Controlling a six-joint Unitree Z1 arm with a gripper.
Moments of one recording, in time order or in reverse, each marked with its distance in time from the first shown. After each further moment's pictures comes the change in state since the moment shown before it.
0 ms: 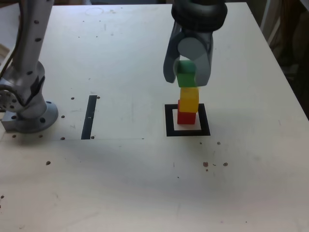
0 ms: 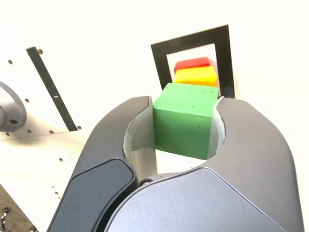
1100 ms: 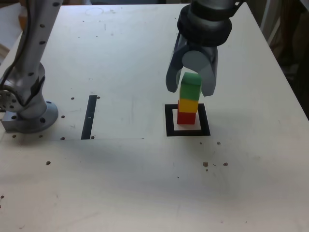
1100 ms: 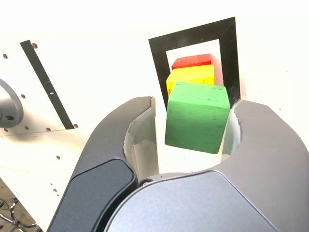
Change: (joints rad) arm -0.002 0.053 0.001 0.000 -0.012 -0.013
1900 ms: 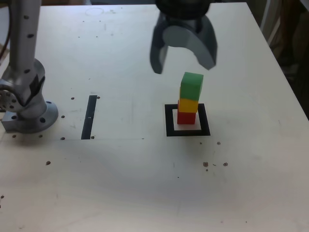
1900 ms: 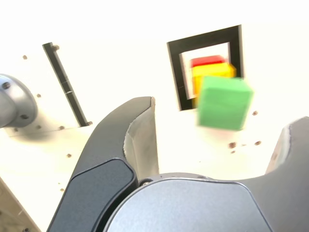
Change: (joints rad) arm 0.000 -0.190 0.114 0.000 0.016 -0.015
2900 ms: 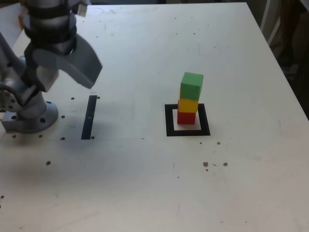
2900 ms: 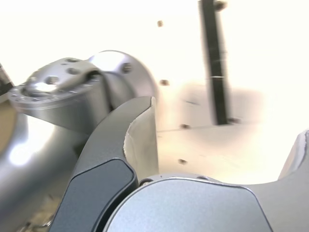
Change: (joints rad) arm -0.032 -0.620 0.940 -0.281 -0.082 -0.018
